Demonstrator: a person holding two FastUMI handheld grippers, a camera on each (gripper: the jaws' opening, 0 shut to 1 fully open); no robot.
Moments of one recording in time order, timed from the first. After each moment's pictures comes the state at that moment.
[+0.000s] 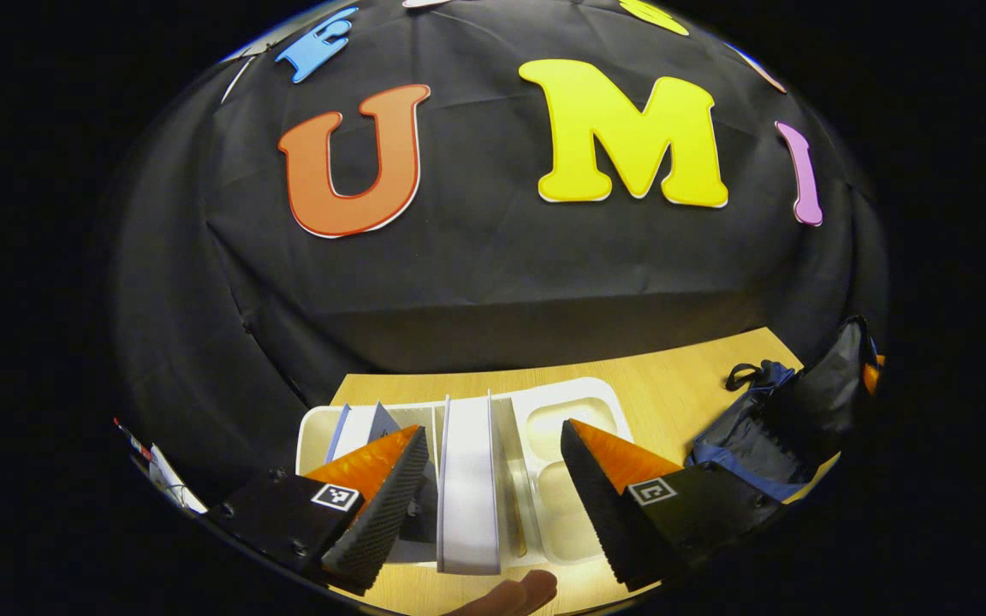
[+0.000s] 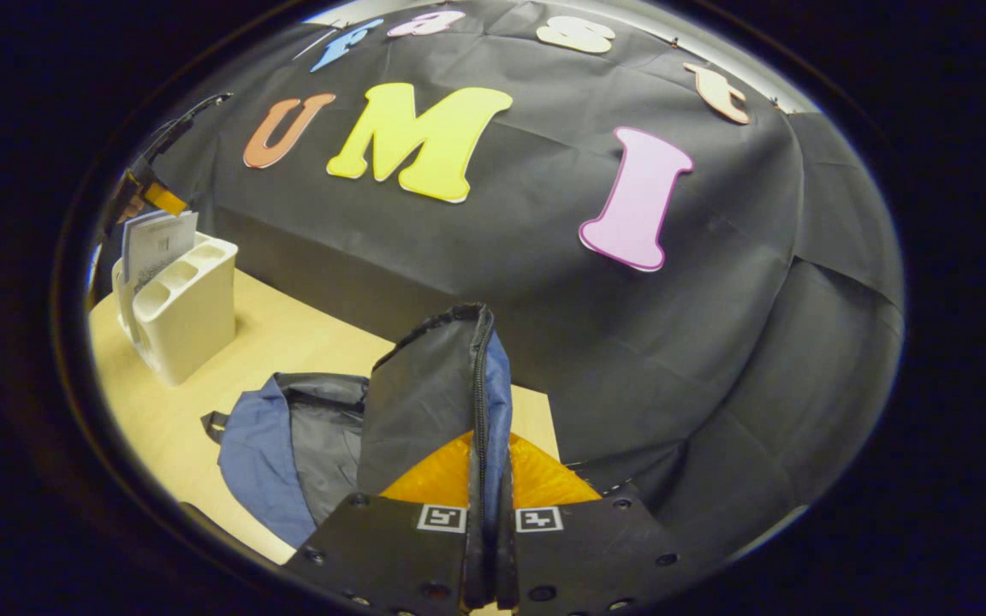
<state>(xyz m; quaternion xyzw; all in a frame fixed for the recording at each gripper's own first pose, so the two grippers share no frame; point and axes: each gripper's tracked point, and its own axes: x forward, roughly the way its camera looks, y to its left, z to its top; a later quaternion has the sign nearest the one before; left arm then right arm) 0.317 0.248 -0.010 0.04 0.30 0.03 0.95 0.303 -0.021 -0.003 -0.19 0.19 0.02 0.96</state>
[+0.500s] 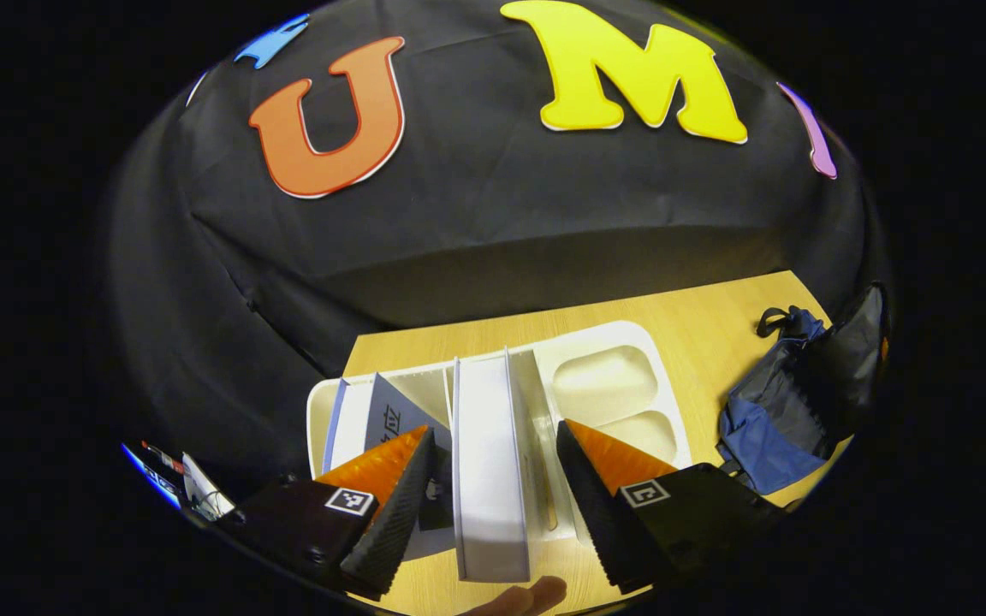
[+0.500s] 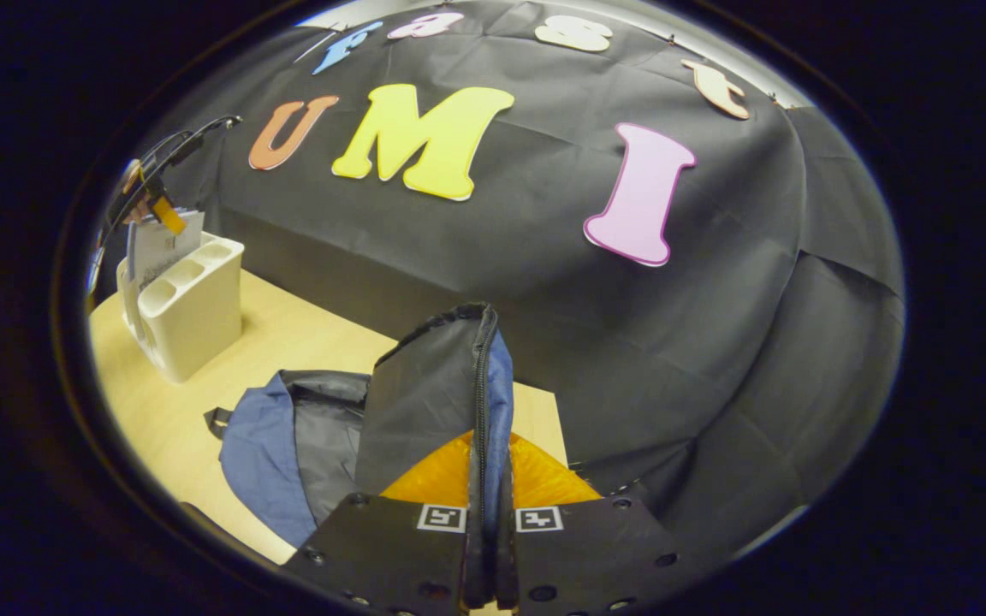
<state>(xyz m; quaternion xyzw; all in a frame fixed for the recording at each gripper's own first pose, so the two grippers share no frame) 0.312 0.263 -0.056 0.07 0.41 0.05 0.91 0.301 -0.023 -0.014 -0.19 0.19 0.03 0.96</state>
